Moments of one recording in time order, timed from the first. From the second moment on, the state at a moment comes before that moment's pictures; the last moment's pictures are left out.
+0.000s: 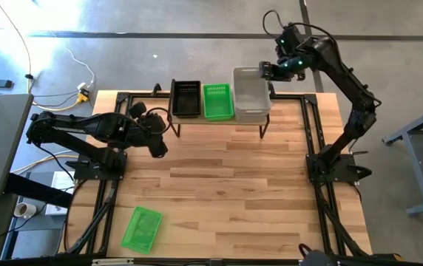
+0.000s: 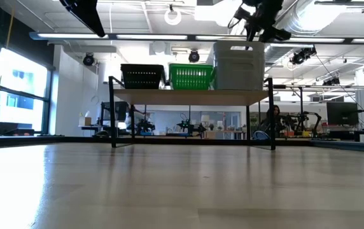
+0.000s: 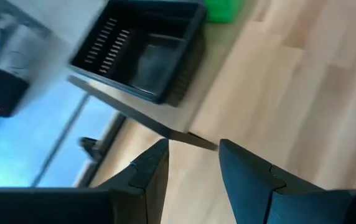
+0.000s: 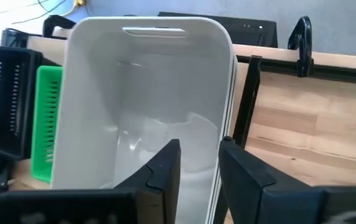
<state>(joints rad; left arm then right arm) 0.00 1.15 1.21 -1.16 -0.71 -0.32 -0.81 1.62 1.94 -1.37 -0.12 0.62</state>
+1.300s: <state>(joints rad) -0.82 1.14 1.17 -1.25 -0.33 -1.35 -0.01 1.56 1.94 -1.37 0.21 1.05</state>
